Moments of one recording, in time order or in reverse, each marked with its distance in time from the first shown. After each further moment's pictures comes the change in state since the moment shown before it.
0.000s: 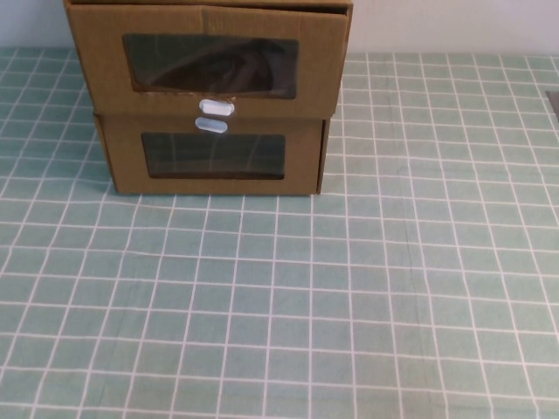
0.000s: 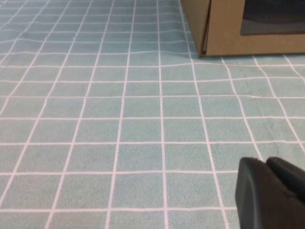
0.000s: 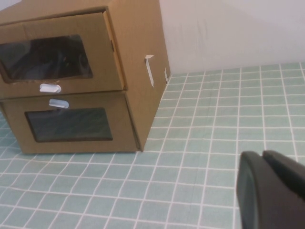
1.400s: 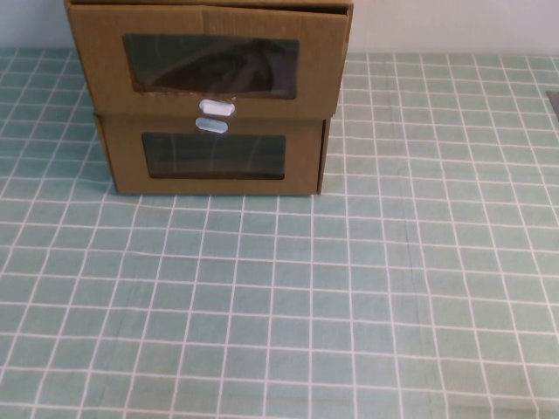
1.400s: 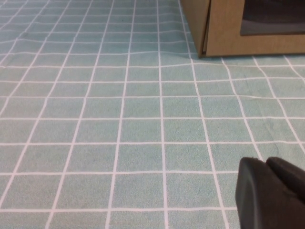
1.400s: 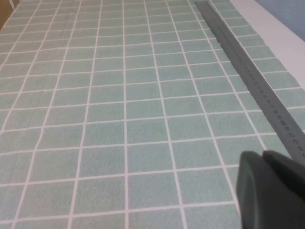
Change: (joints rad) right arm -0.170 -0.174 0.462 -0.360 -0.195 0.180; left arm 0.000 -0.001 0.000 0.000 0.001 0.000
